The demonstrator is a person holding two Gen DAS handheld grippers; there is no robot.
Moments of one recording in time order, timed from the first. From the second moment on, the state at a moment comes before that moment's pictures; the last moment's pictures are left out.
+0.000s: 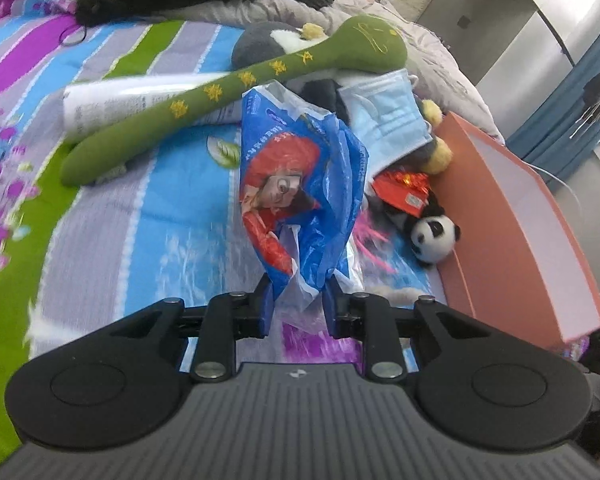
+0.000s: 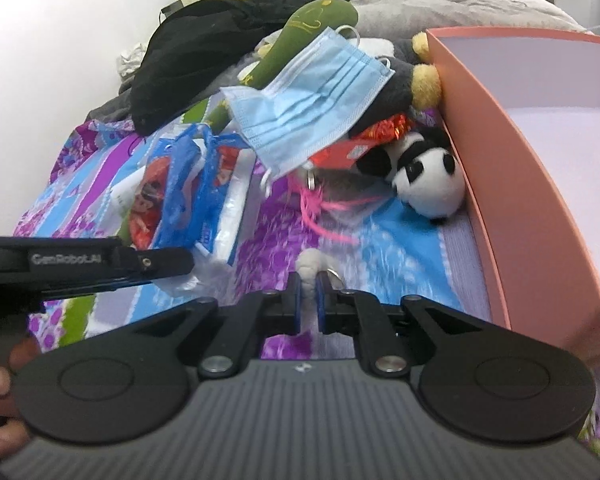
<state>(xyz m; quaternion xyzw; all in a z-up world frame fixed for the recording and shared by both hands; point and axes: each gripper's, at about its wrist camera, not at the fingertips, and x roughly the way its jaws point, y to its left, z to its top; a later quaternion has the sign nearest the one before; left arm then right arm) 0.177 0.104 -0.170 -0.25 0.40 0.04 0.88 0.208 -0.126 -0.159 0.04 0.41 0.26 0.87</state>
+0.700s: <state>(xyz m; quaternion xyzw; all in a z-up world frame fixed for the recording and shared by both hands) 0.093 0.082 -0.152 -0.25 0.41 0.05 0.88 0.153 -0.156 -0.146 0.03 0.42 0.23 0.88</state>
